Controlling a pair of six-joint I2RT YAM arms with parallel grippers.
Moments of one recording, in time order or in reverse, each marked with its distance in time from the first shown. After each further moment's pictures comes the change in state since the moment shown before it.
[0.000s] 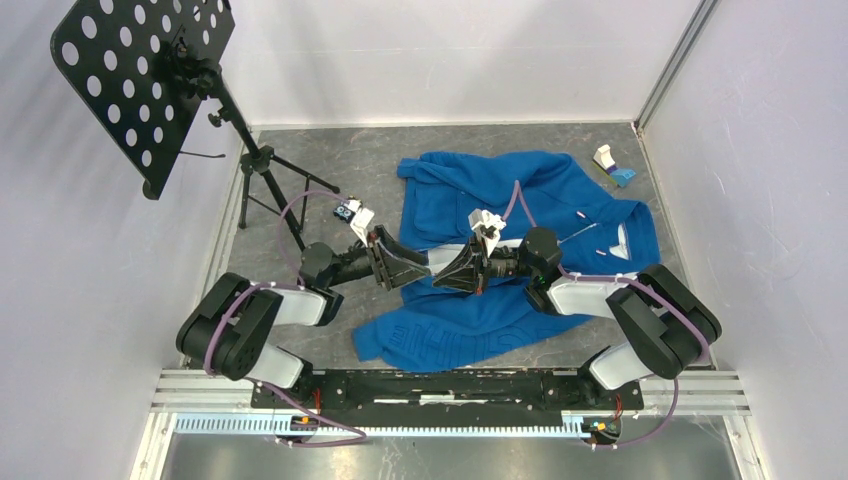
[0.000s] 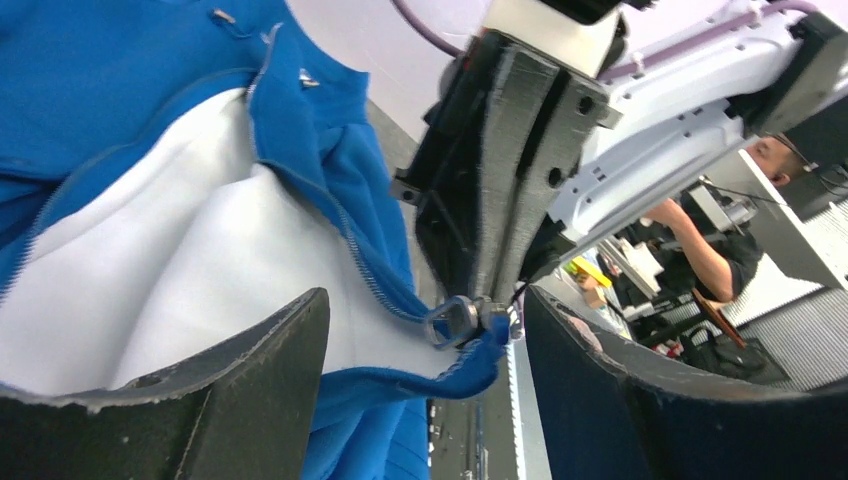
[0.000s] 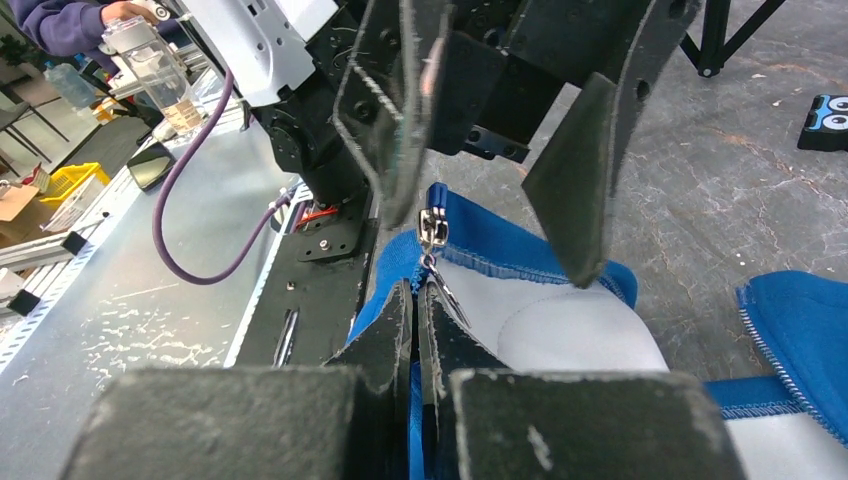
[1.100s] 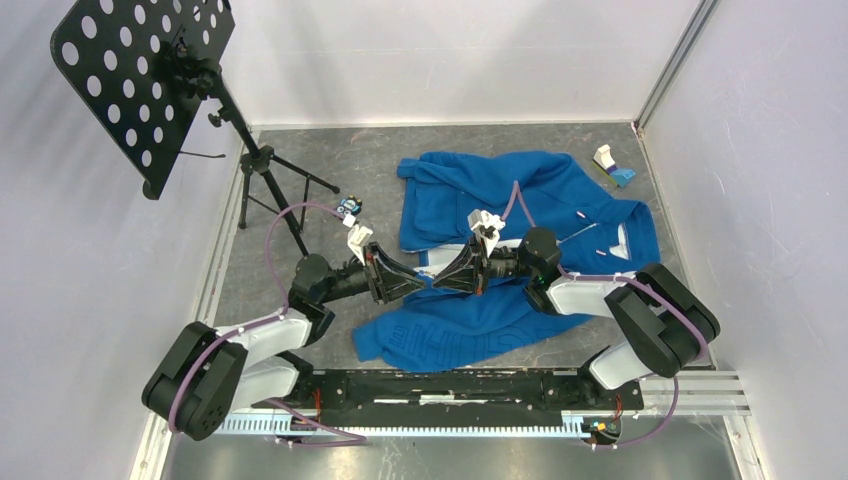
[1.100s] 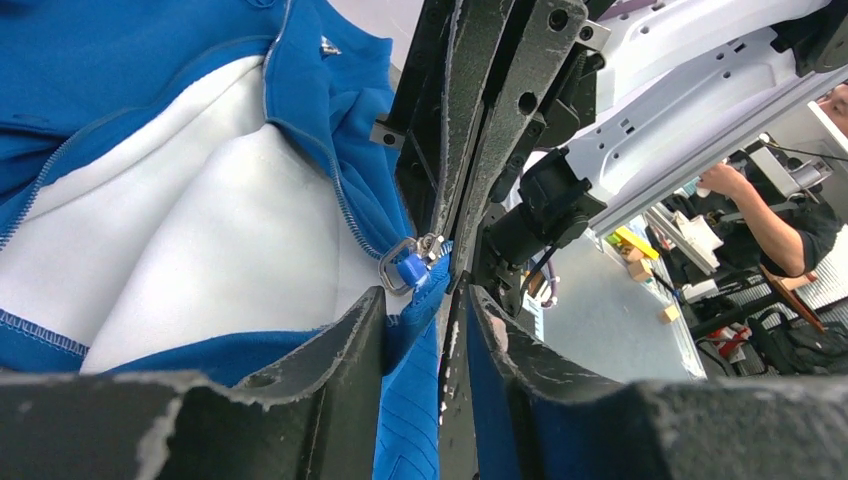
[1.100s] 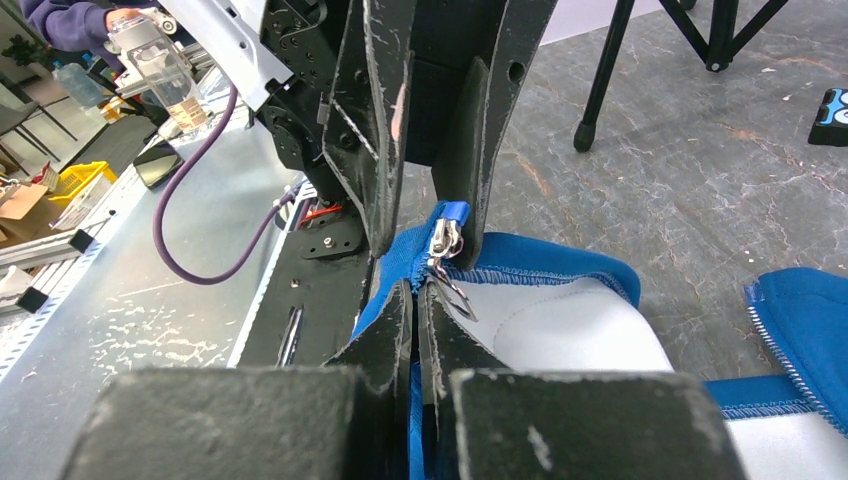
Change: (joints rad) left arm -0.060 -0.305 -0.092 -0.321 -0.064 0.189; right arm 0.000 0.010 0.000 0.005 0.000 0.008
